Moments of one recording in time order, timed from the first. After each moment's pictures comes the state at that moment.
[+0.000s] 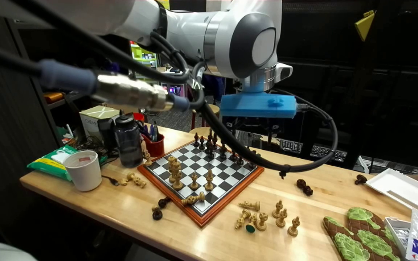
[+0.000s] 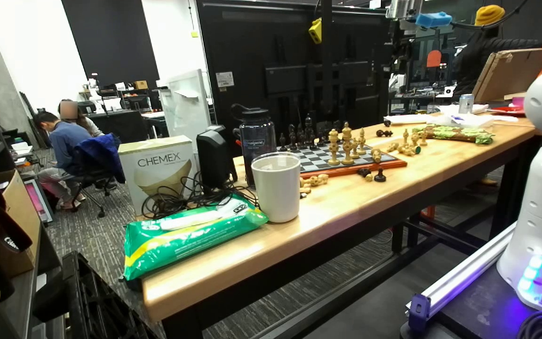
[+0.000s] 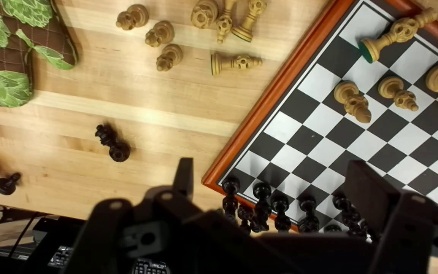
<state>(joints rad) -0.08 -0.39 -0.27 -2.25 -0.13 2.09 -0.42</state>
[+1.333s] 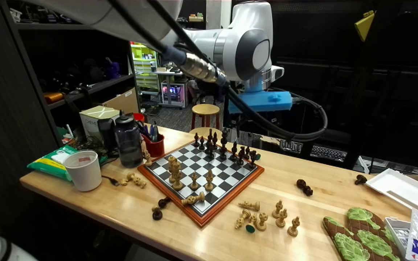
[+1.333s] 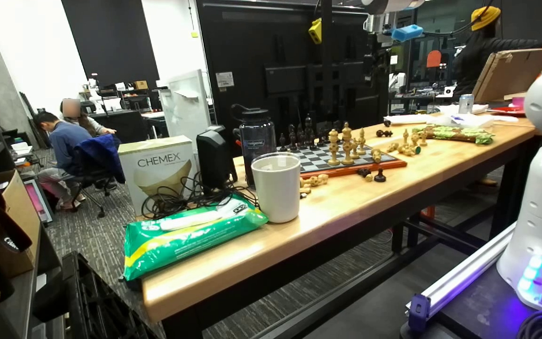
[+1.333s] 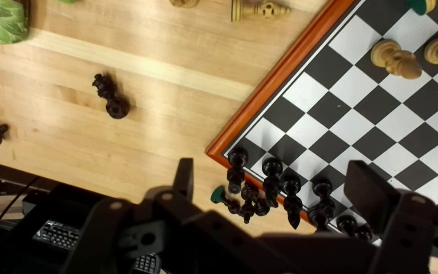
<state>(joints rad) -0.07 -0.18 -0.23 -2.10 -0.13 2.17 -0.46</state>
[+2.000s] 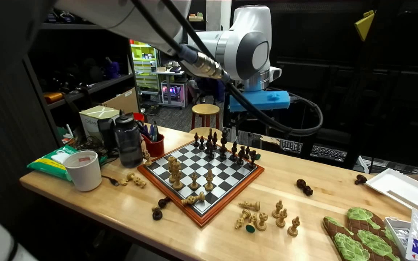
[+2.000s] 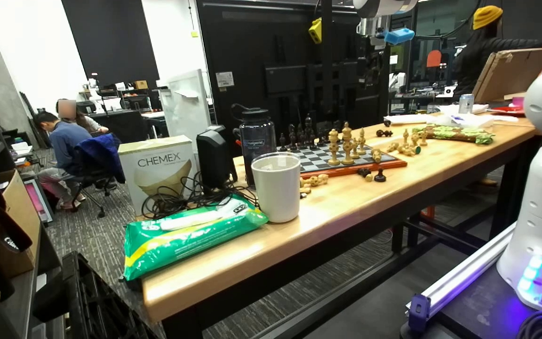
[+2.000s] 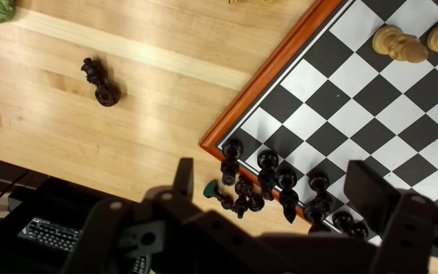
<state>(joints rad) -0.08 -0.11 -0.21 -2.04 -0.10 2.16 -0.48</state>
